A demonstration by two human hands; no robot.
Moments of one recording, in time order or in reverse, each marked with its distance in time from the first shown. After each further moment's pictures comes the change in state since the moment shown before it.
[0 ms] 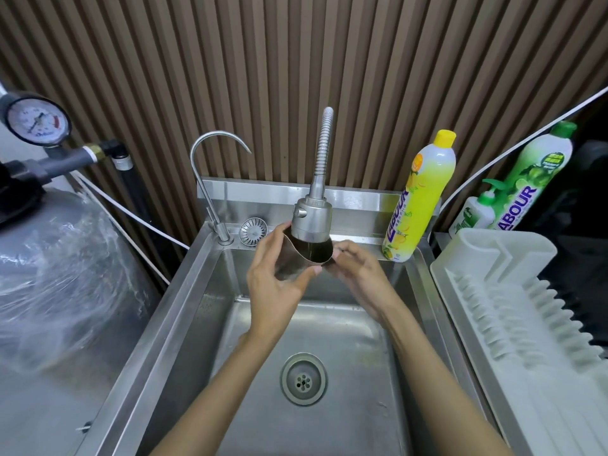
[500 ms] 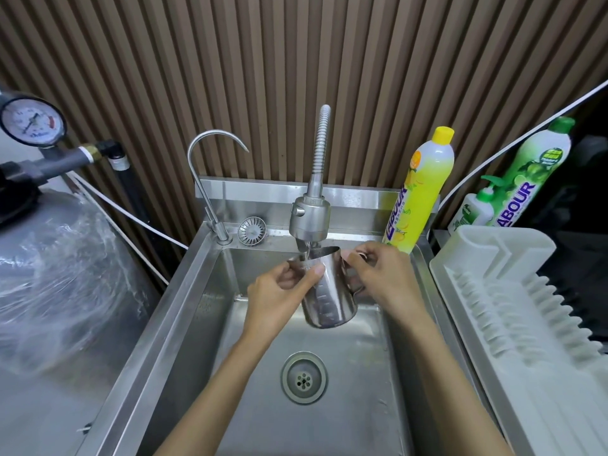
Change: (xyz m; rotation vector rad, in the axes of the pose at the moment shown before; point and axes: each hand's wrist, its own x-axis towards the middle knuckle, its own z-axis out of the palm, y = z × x) left_hand -0.005 -0.005 -0.005 -0.068 -0.249 -0.484; right_hand -0.030 -0.043 0.008 -0.874 0.339 -0.002
